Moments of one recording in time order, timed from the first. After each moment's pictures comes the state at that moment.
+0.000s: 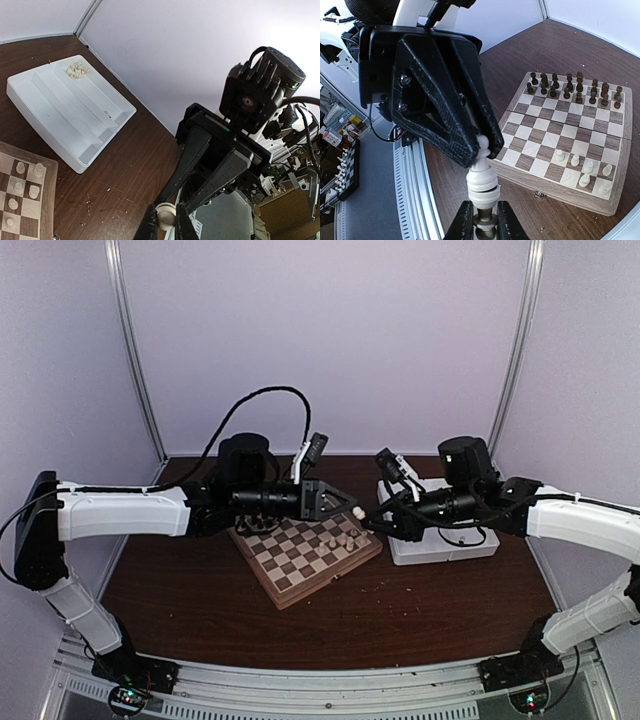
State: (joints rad) left arm -0.91 1.61 1.12 0.28 0.51 -0.65; right arm 0.75 1.28 0.96 -0.17 -0.56 0.16
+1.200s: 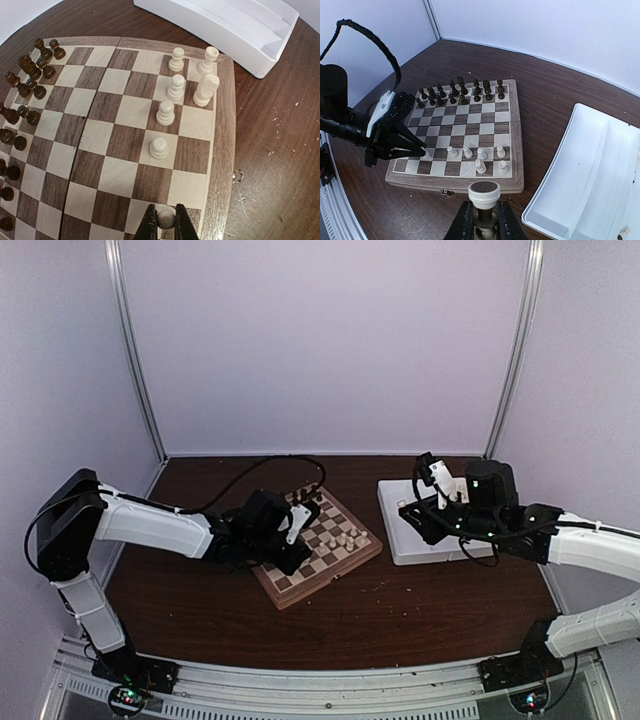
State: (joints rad) left arm -0.91 1.74 0.97 0.03 -0.03 -0.12; right arm 0.74 1.09 0.75 -0.10 -0.01 0.20
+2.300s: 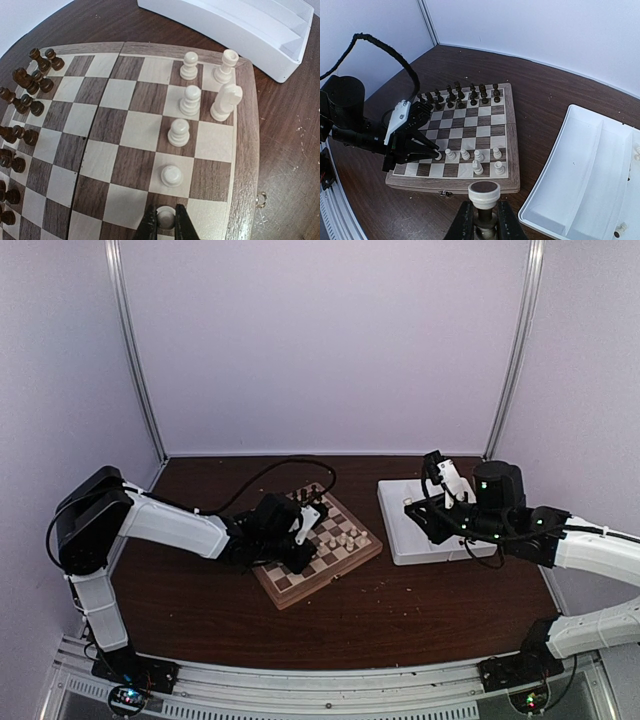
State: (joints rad) left arm -0.91 1.85 1.02 0.10 -0.09 -0.06; right arm 0.73 1.04 0.73 -0.10 0.01 0.21
